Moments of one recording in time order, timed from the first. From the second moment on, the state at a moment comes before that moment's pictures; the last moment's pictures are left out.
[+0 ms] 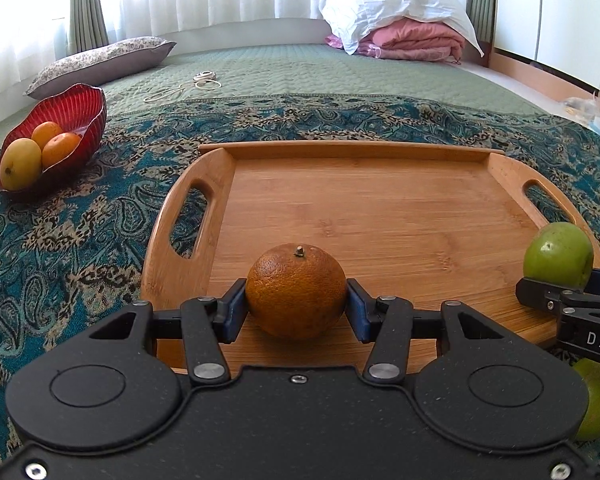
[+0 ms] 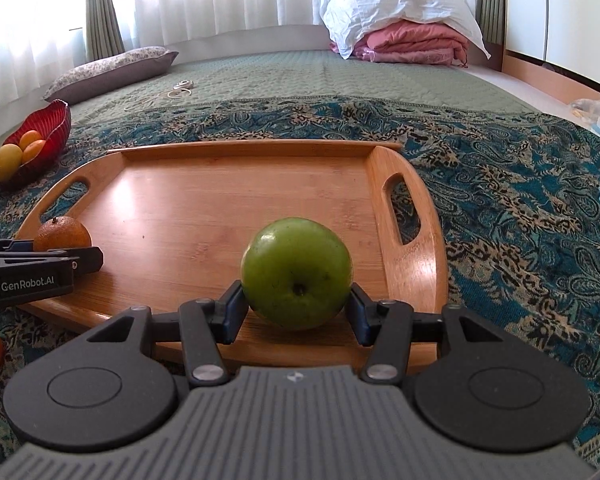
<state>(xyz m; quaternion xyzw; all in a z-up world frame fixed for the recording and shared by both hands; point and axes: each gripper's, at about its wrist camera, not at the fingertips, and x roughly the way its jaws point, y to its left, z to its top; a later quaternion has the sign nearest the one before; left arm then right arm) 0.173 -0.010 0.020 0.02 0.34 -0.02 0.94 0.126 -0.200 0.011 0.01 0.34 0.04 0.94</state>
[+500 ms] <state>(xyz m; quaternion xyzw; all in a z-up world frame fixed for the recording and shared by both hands) 0.173 -0.009 0.020 0.01 0.34 -0.02 0.94 0.126 -0.199 0.011 0.01 0.34 0.04 0.94</state>
